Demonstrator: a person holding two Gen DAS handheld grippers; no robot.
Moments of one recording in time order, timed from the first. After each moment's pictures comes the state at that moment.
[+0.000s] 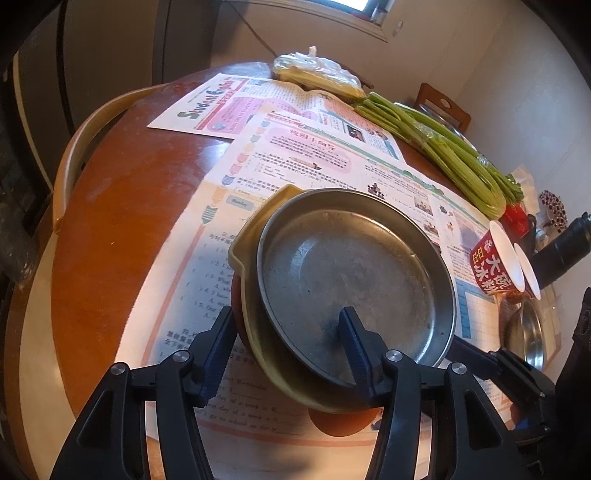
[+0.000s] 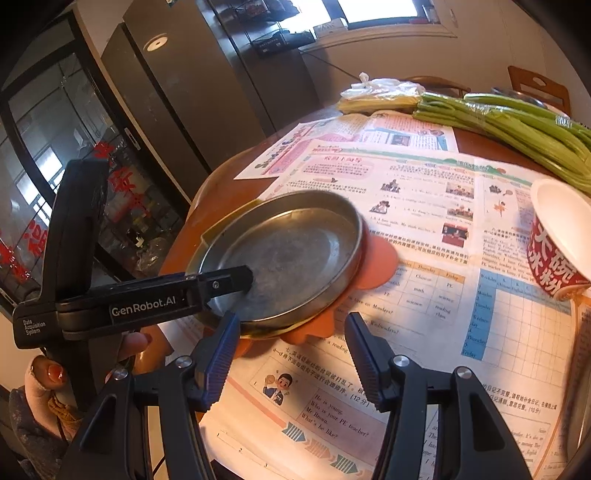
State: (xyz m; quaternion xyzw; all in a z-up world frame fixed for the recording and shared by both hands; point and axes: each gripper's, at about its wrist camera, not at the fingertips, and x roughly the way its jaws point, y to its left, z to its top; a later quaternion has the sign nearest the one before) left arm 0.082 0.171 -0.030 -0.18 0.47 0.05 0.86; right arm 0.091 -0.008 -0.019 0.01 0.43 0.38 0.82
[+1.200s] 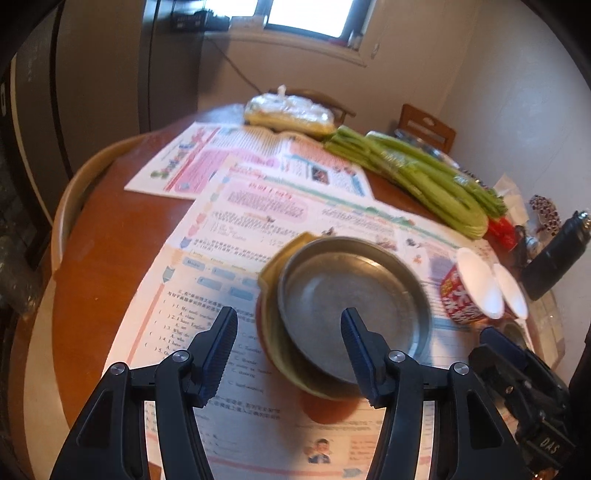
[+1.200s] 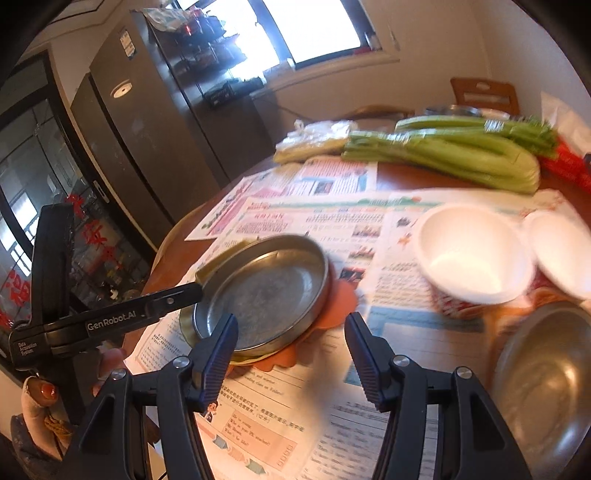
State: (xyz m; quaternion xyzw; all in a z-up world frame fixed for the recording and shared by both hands) left arm 0.091 0.127 0.017 -0.15 0.41 0.05 0.90; right arm 0.106 -0.093 0.016 0.06 0.36 0.30 0.88
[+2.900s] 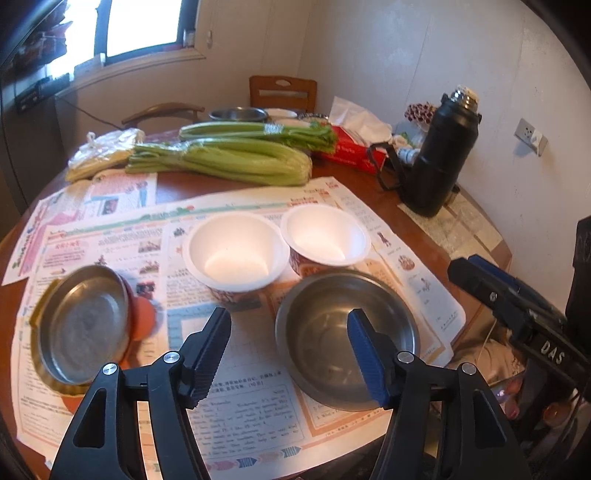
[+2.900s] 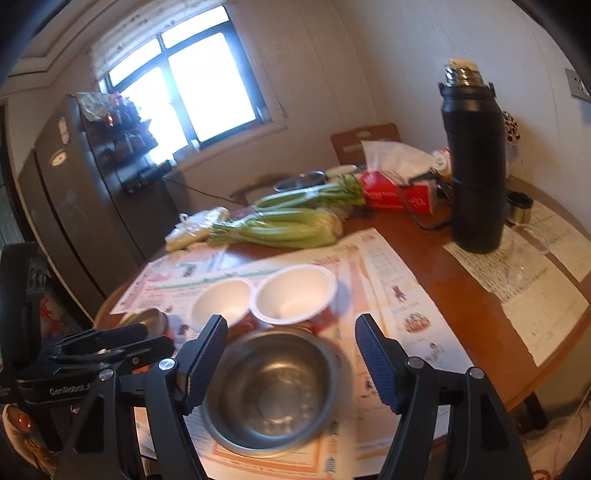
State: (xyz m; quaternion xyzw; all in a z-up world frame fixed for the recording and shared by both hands) left arm 0.102 -0.113 0.050 -0.02 0.42 -0.14 0.90; right arm 0.078 -0.327 0.052 0.12 0.30 0.13 0.94
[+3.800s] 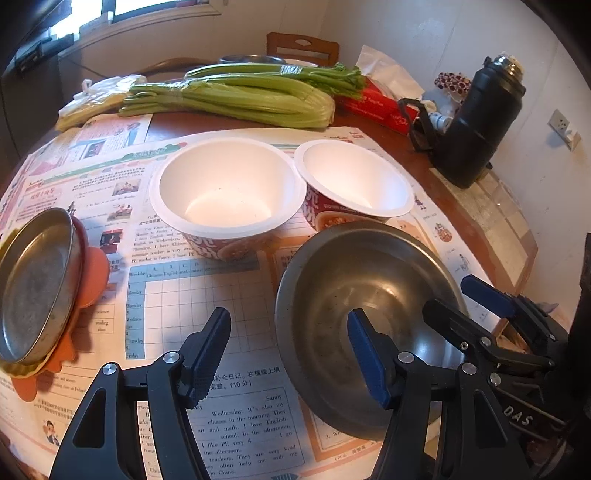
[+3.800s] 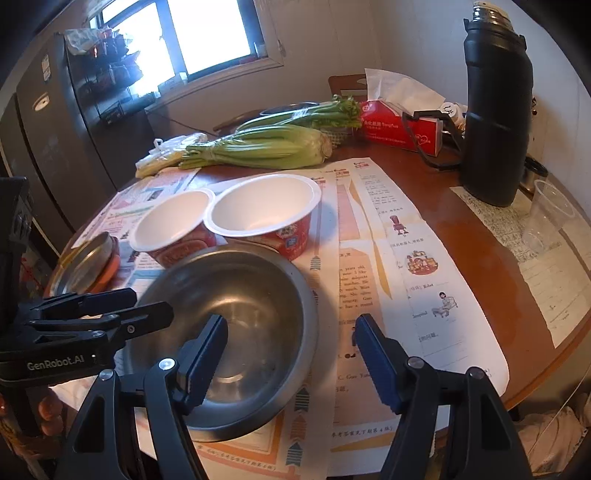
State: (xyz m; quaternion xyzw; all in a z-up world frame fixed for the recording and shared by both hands) left arm 0.135 -0.128 -0.019 -0.04 0.48 -0.11 0.87; right arm 0.107 -0.307 -0.021 0.04 0.39 0.12 0.91
